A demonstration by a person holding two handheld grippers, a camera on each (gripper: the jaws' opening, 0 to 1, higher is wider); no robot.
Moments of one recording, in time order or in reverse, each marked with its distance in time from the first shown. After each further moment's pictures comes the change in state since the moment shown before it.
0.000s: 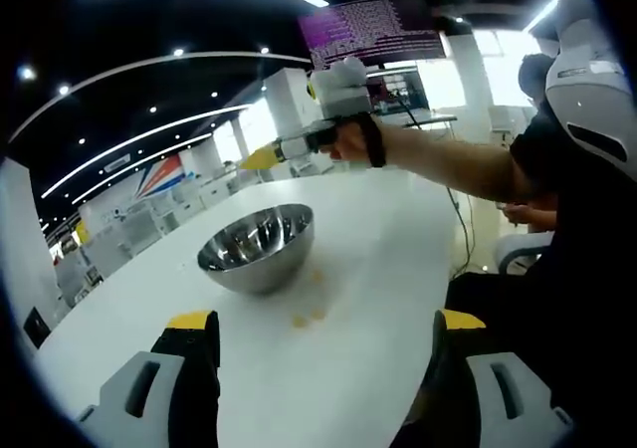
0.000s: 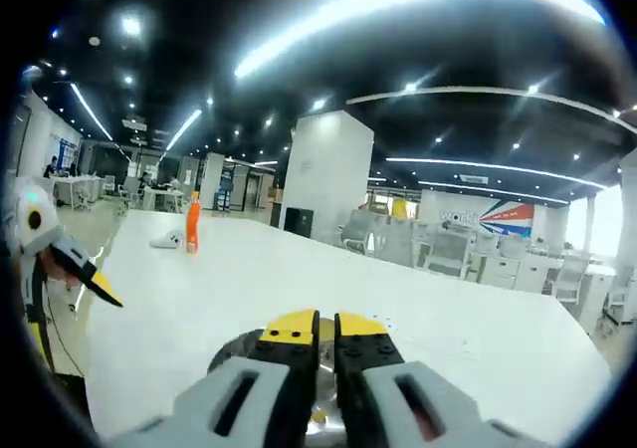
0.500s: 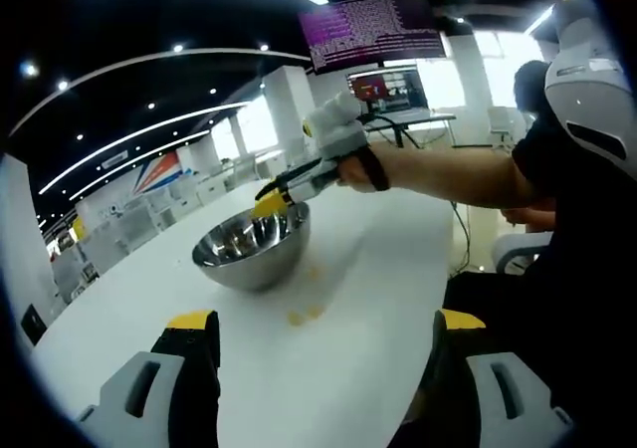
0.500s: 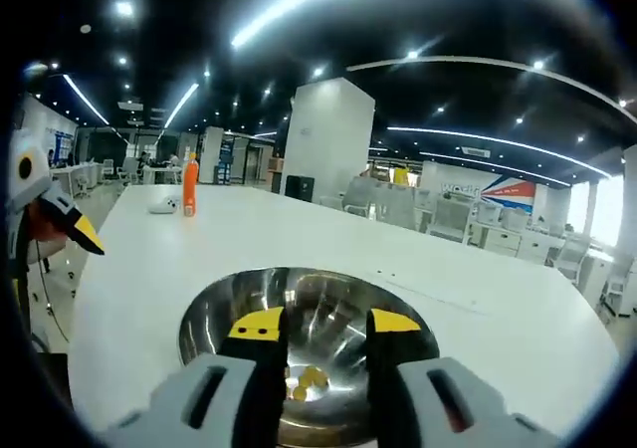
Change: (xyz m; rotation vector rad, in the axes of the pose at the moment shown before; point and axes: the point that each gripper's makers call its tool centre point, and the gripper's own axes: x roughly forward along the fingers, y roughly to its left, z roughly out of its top) left arm 0.004 -0.003 -0.003 -0.011 0.003 -0.013; right arm 0.005 0.001 -0.052 0.022 0.099 -0.003
